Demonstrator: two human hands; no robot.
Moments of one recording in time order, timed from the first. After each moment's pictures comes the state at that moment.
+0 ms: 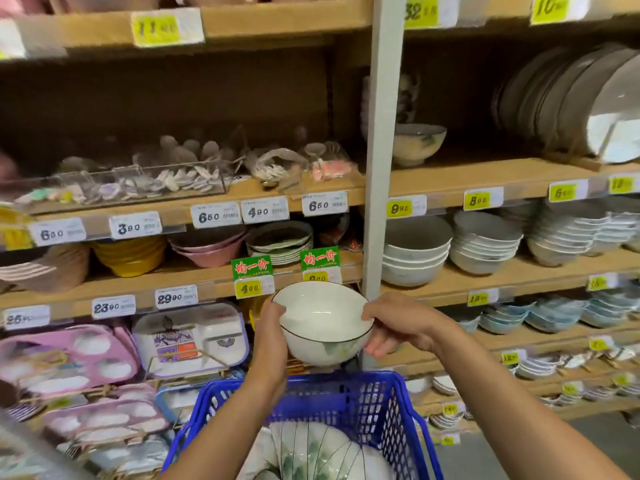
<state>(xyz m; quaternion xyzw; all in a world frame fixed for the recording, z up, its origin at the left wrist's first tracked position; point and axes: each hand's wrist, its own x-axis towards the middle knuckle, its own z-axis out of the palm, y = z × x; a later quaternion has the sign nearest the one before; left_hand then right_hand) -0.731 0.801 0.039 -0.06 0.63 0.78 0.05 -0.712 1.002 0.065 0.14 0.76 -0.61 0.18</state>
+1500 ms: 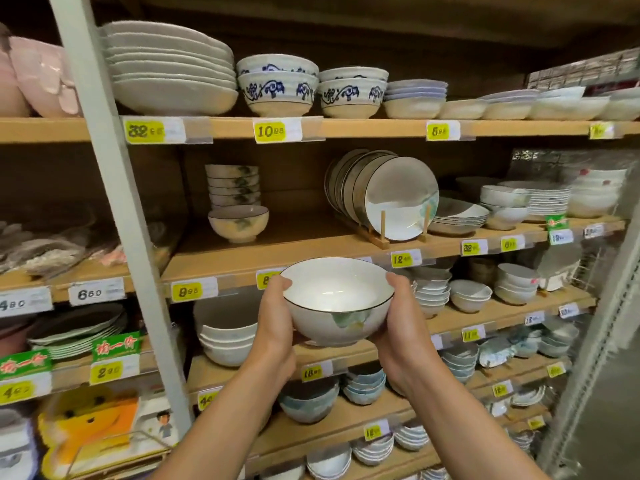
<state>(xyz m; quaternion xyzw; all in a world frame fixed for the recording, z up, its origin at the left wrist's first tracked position) -0.648 1.167 0.172 0.05 0.55 0.82 0.13 -0.582 1.291 0.170 0.16 0.52 -0.81 -0.23</state>
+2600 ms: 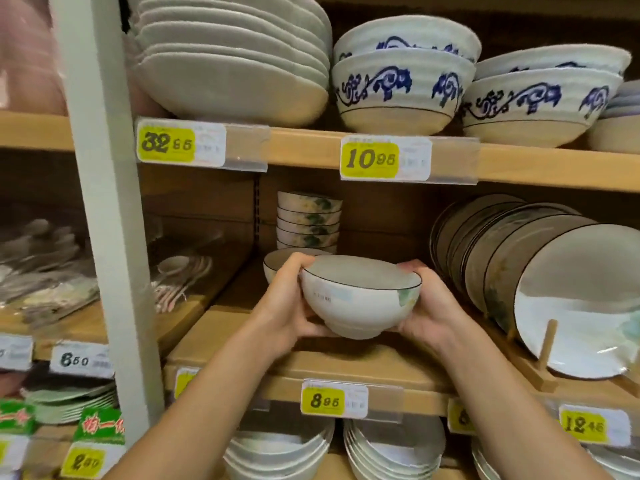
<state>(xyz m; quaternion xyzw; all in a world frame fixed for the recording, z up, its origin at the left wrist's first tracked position) -0.896 1.165 0.219 0.06 0.54 0.82 0.17 -0.892 1.361 0.224 0.03 0.53 -0.85 0.05</state>
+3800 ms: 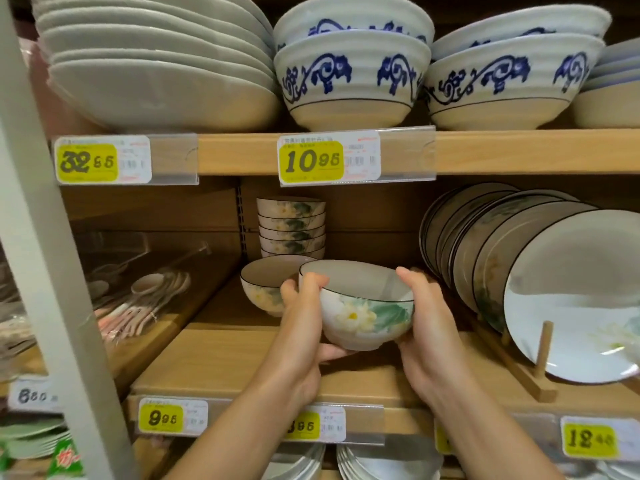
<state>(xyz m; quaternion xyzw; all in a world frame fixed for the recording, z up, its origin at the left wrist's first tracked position) -0.870 1.226 0.215 0.03 0.57 0.82 0.05 -0.869 1.371 0.199 0.01 0.52 -0.84 -0.16</state>
